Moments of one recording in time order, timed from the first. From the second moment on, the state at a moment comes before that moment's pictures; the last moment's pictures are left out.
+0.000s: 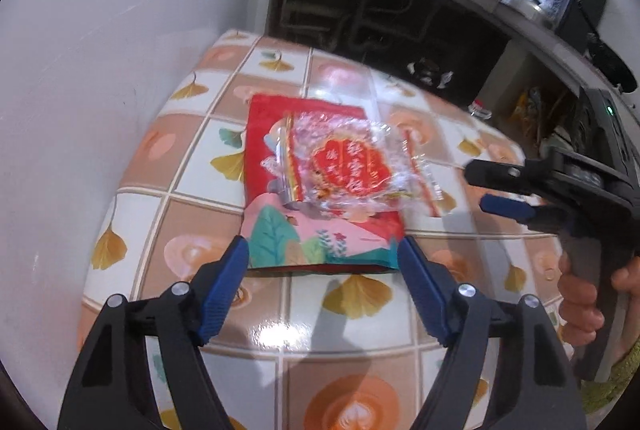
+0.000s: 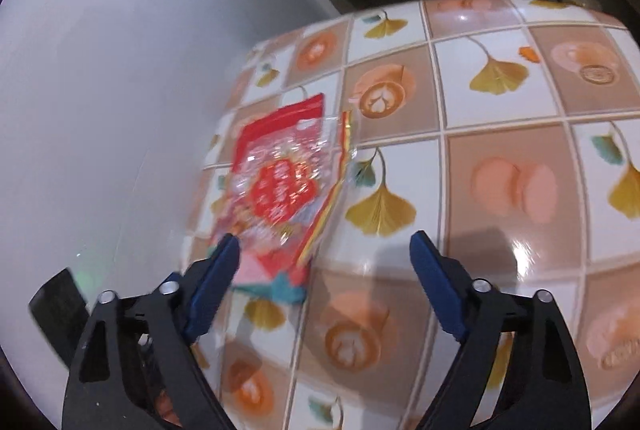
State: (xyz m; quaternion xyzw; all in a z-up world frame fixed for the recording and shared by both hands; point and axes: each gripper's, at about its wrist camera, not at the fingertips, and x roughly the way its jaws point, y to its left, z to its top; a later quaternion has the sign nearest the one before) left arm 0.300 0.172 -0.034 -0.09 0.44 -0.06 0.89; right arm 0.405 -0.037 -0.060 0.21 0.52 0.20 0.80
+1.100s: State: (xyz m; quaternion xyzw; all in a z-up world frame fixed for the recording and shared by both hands) left arm 0.254 0.114 -0.067 0.01 0.50 -0.14 0.85; right arm 0.354 -0.054 -0.092 0.20 0.55 0.19 0.78
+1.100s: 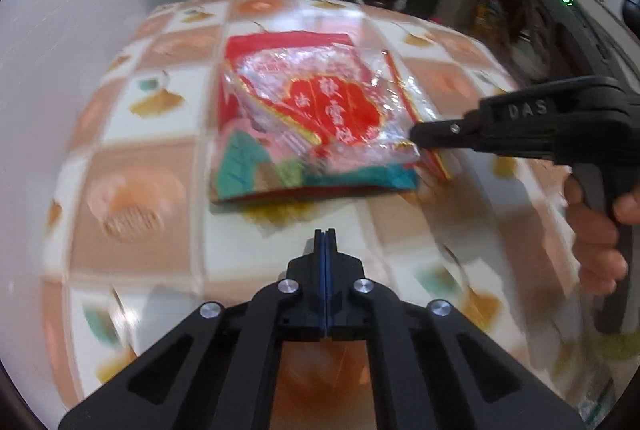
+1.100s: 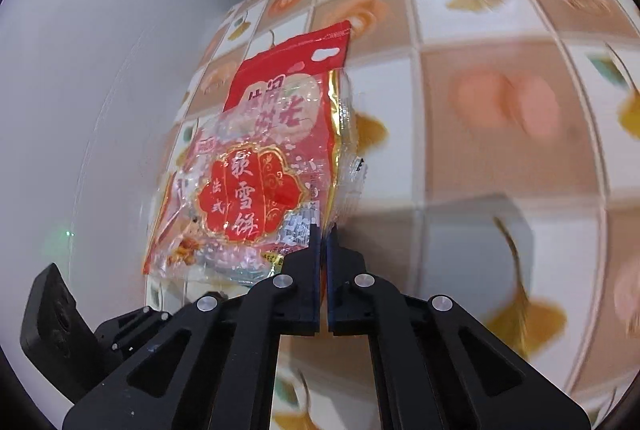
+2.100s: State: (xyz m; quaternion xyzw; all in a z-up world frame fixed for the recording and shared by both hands) left arm 0.270 0.115 -0.047 -0.02 0.49 -0.11 0.87; right arm 0.179 -0.181 -0.078 0.29 0.49 0.13 0.81
